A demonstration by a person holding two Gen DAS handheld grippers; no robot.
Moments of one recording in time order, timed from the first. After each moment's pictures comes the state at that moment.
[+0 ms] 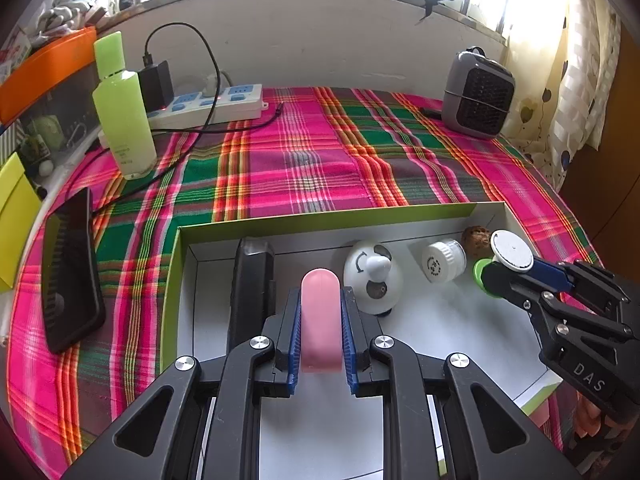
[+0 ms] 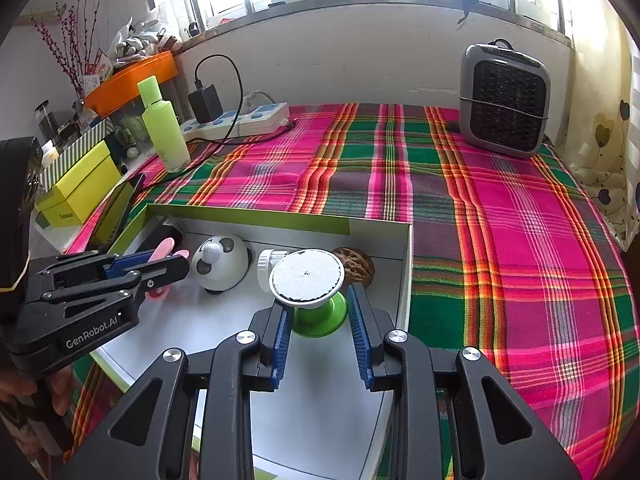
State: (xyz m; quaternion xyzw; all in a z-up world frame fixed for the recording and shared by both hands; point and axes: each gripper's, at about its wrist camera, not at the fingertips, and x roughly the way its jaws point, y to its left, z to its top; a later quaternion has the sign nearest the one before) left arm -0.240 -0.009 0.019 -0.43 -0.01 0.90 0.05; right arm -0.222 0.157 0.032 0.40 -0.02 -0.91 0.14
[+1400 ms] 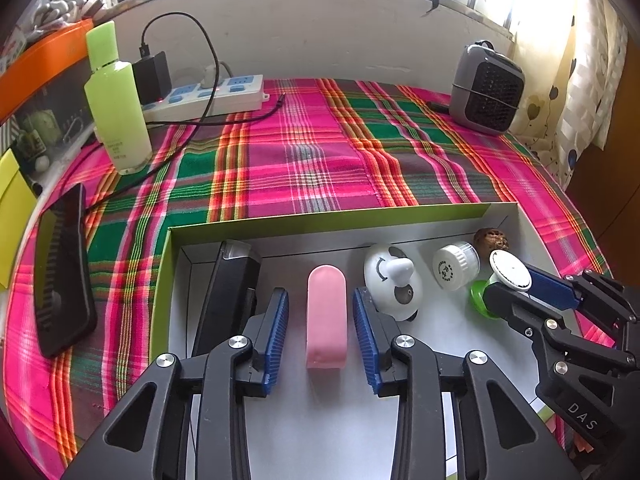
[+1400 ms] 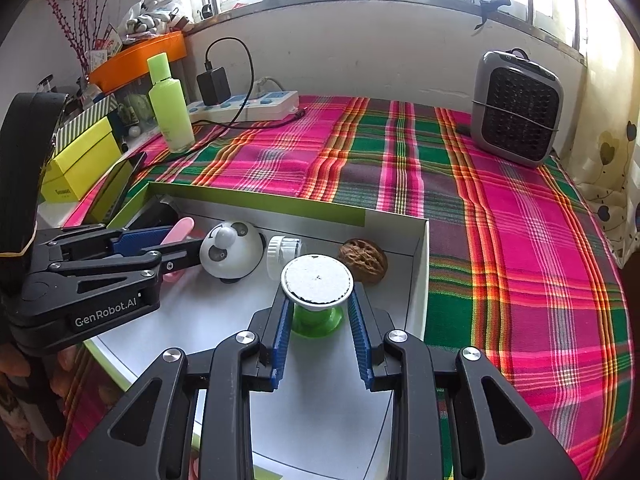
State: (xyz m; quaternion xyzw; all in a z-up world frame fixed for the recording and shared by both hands) left arm -0.252 -0.009 0.012 -0.44 -0.01 0.90 0.05; right arm -0.221 0.145 0.028 0.40 0.02 -0.90 0.15
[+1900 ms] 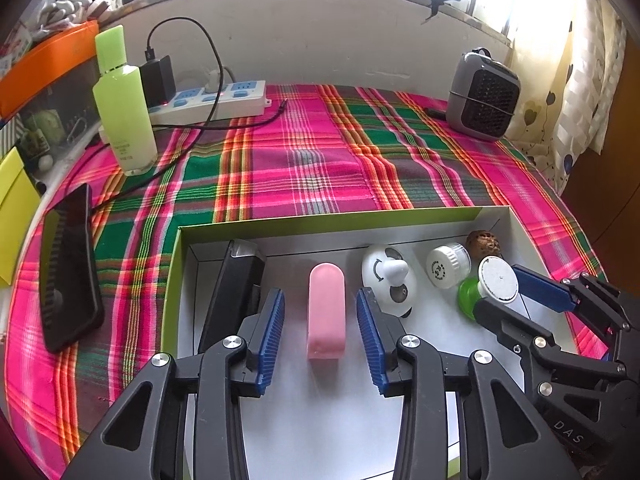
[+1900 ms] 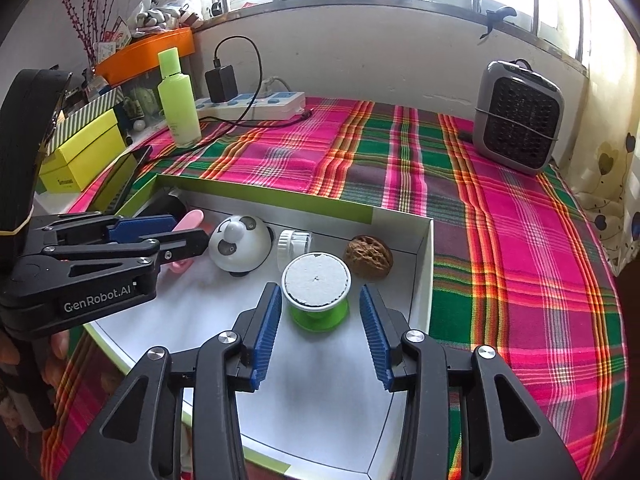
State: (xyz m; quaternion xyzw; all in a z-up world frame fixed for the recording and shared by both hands) left arm -0.242 -0.012 0.019 -0.44 -0.02 0.90 0.05; right arm -0.212 0.139 0.030 0.39 0.04 -0.91 0.14
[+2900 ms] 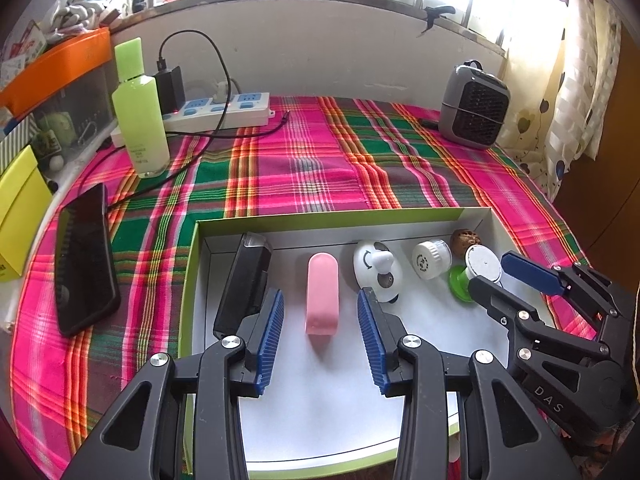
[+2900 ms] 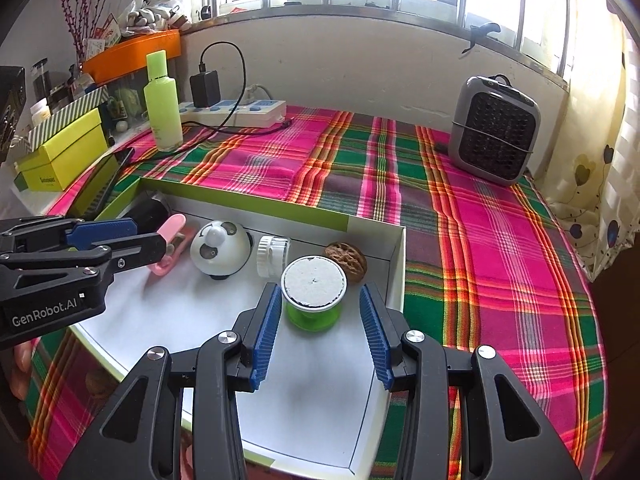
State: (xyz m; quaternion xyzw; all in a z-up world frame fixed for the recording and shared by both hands) left arm -0.221 -0.014 0.032 -0.42 -0.03 0.91 0.05; right arm -0.204 0.140 0.034 0.38 0.06 -0.92 0.11
